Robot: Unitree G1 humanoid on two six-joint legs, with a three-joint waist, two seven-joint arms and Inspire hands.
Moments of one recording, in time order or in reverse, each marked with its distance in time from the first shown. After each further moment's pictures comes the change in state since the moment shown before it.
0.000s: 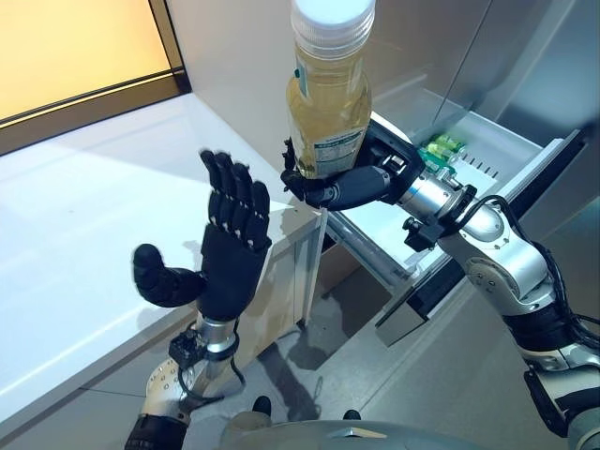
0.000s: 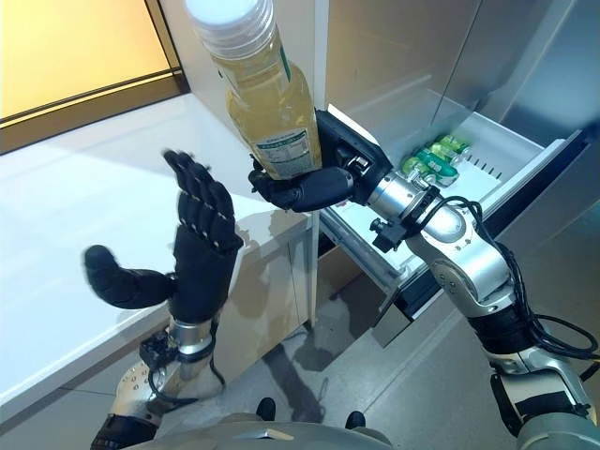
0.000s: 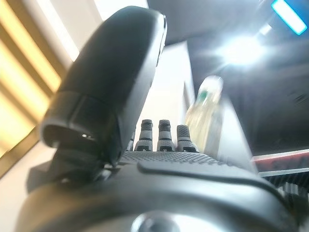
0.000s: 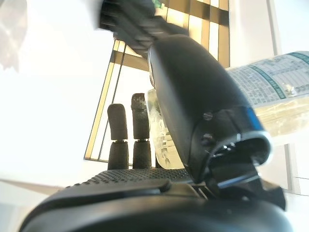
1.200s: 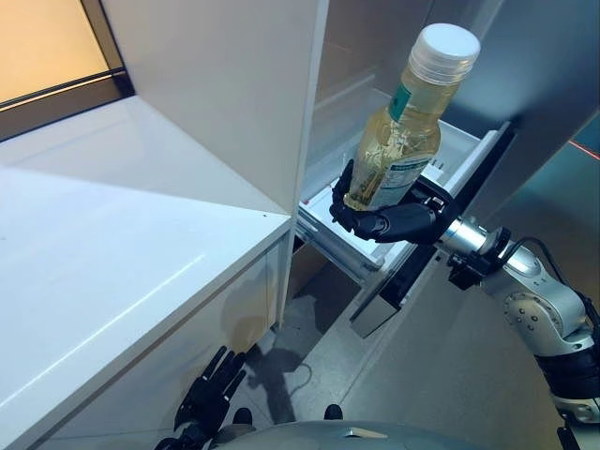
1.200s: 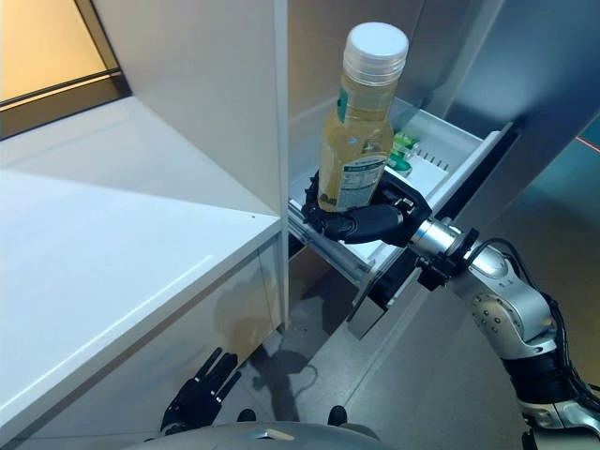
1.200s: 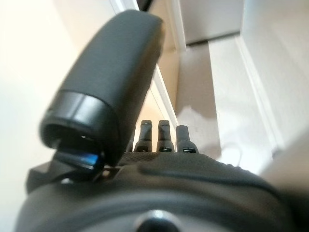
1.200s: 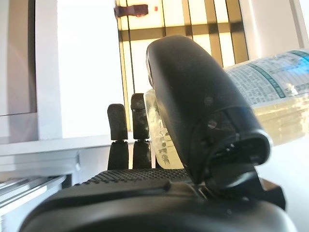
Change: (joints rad) left arm 0.003 -0.053 0.187 0.944 0.943 -0.764 0.609; right arm 0.342 -0.027 -0.211 0.003 0.238 0.087 0.173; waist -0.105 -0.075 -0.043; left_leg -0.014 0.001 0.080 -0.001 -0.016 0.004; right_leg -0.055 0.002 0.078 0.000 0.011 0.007
